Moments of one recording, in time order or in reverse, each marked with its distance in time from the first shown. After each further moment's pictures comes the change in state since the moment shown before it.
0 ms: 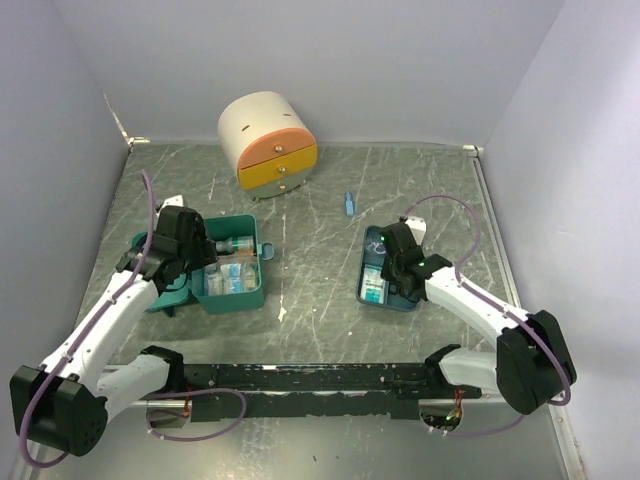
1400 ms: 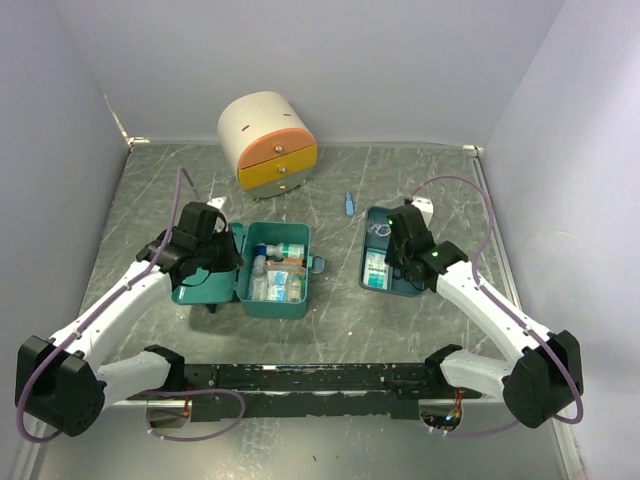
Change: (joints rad) left arm -0.119 0.103 0.020 0.095 0.346 0.091; right arm 0.000 -0.083 0.167 -0.167 0.009 -0.047
